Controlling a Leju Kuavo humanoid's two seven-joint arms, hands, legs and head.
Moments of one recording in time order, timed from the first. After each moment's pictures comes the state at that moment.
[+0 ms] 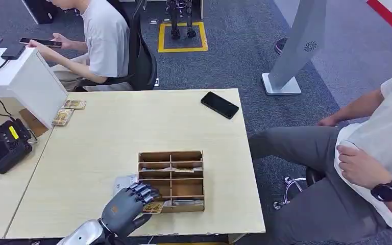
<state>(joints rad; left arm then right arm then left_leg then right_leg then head) -0.07 0.32 -0.67 -1.54 -1.01 0.25 -0.19 0.01 0.09 -0.97 -0.29 1.54 -0.32 -0.28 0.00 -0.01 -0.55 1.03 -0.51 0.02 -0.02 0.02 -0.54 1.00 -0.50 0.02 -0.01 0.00</state>
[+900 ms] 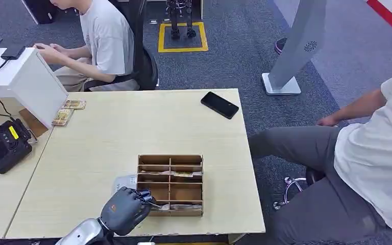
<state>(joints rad) -0.07 0.32 -0.65 -1.54 -0.93 0.23 -0.23 0.01 0.09 -0.97 -0.29 1.54 -0.32 -0.28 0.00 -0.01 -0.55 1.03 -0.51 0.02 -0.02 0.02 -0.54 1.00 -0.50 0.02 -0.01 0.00</state>
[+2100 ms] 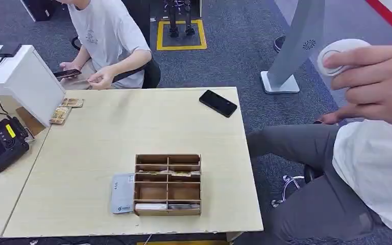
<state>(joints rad) -1.40 0.88 -0.40 -1.67 -0.02 -0.37 0.10 0.03 0.11 -1.04 -0.35 1.54 -0.32 -0.34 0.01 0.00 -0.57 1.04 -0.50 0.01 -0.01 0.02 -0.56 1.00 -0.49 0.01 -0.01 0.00</state>
